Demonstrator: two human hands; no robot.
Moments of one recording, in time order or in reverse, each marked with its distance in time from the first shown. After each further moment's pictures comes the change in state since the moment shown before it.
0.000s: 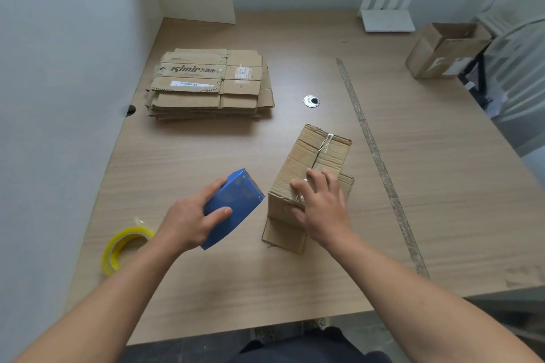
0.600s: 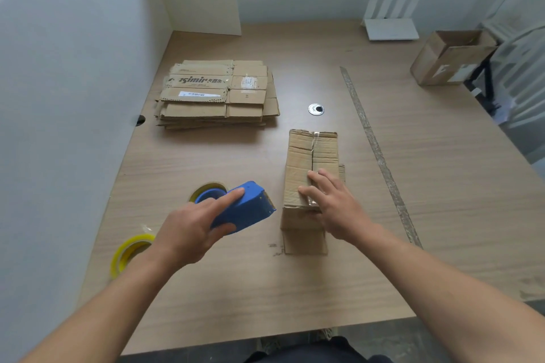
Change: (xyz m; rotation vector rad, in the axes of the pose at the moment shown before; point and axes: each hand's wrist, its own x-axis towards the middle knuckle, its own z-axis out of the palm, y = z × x) left_hand -0.017 0.011 -0.019 0.229 0.154 0.473; right_hand 0.023 0.035 -0.017 -0.069 -0.181 -0.264
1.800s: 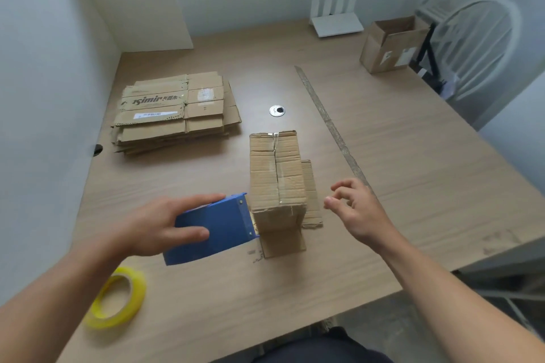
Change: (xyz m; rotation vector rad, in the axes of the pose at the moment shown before) left_hand 0.063 0.012 -0.056 -0.282 -0.625 -0.081; right_hand -0.081 0.020 -0.045 0.719 0.279 0.501
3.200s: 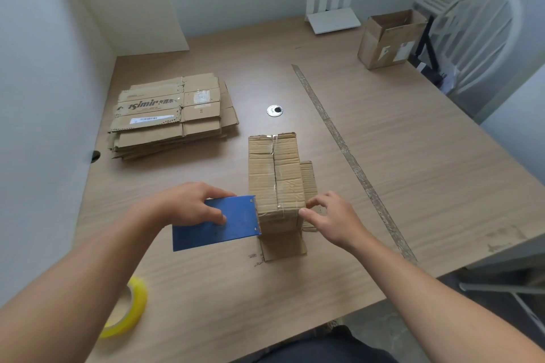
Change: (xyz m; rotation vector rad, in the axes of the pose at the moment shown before) left_hand 0.074 0.019 -0.008 0.191 -0.203 -0.288; right_hand 0.021 0.019 0.047 -0.141 -0.088 0.047
